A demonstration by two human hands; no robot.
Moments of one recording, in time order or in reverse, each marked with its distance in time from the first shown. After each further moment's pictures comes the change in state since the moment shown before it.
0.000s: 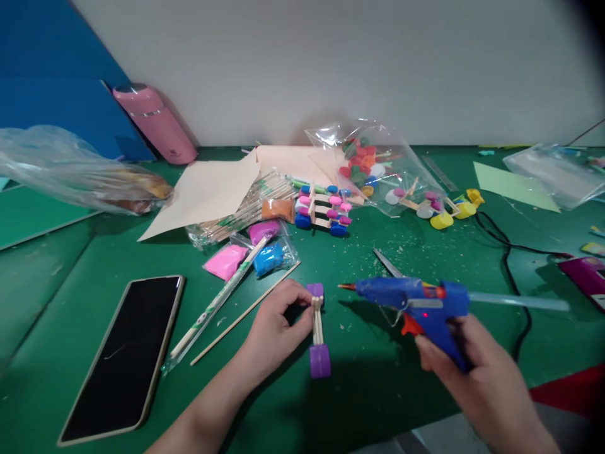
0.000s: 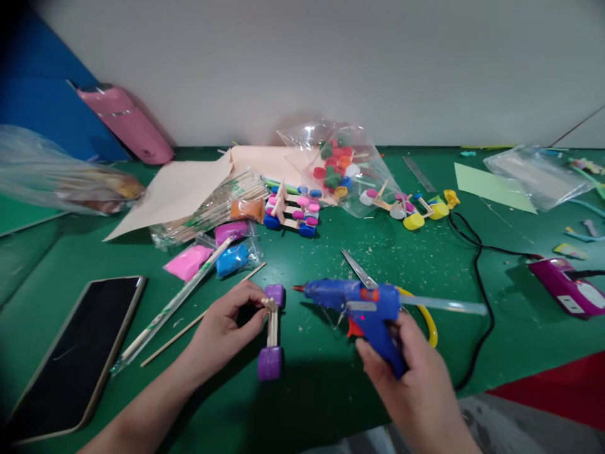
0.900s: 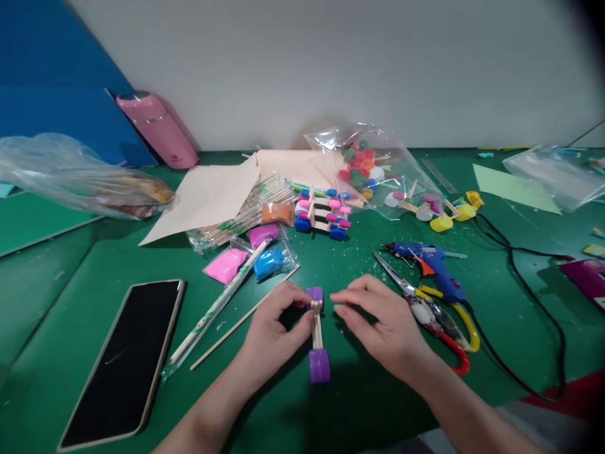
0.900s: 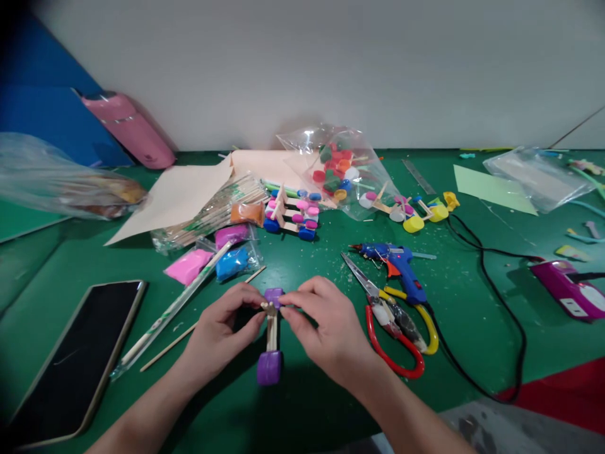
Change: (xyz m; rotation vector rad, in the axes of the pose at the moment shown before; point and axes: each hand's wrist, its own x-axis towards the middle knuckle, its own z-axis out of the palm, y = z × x) left_hand -0.003 -0.002 -0.002 -0.008 0.041 0.036; right_hand 0.057 -0.058 0.052 0.263 -0.169 -0.447
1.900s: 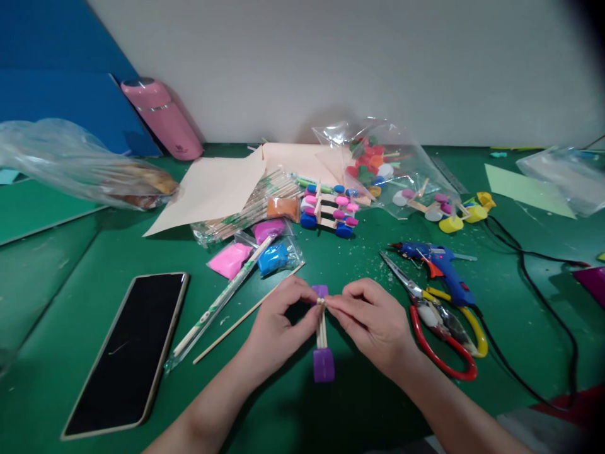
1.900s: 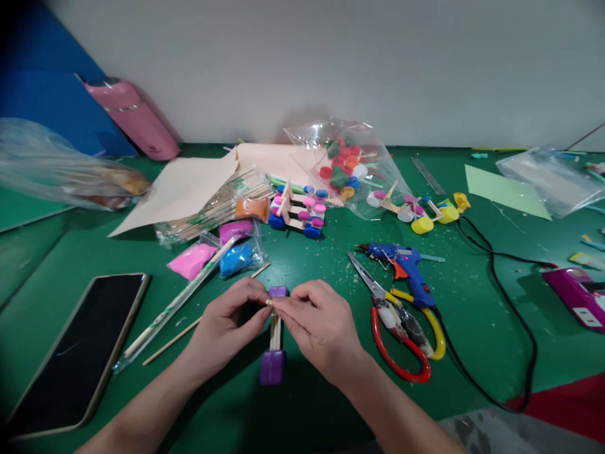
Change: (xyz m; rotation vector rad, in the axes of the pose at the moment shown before) left_hand 0.004 0.002 -0.001 -0.076 -0.006 0.008; right_hand 0.000 0.007 0.019 -0.143 0.066 -0.154
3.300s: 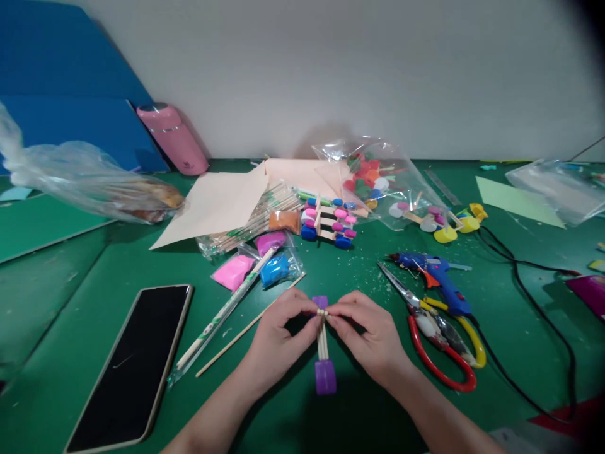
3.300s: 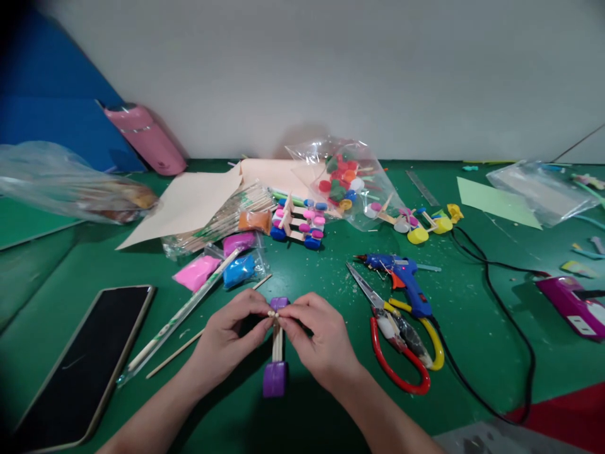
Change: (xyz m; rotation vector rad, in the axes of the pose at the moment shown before) left_hand -0.002 -0.005 -0.002 -0.025 0.016 0.062; right_hand -0.003 0.003 0.013 0.368 0.006 0.203
